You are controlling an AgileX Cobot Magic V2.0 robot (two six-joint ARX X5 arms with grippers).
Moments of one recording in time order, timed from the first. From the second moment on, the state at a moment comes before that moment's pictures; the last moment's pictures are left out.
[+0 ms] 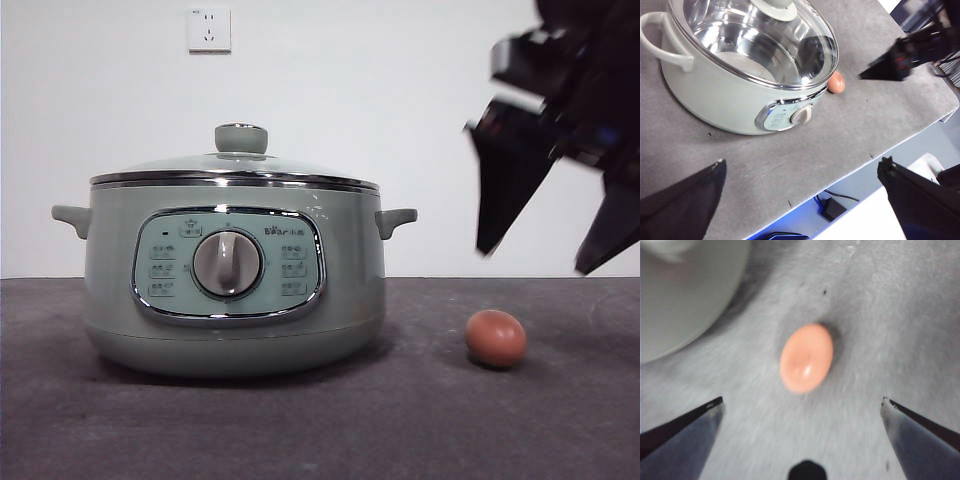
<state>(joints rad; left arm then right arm) 0.03 0.43 0.76 -1.03 0.71 -0.02 0.37 1.40 0.95 -0.64 -0.14 0.01</state>
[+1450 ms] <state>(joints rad) 0.03 0.49 0.76 -0.93 0.67 -0.02 0.40 1.54 0.95 -0.51 -0.10 0.05</state>
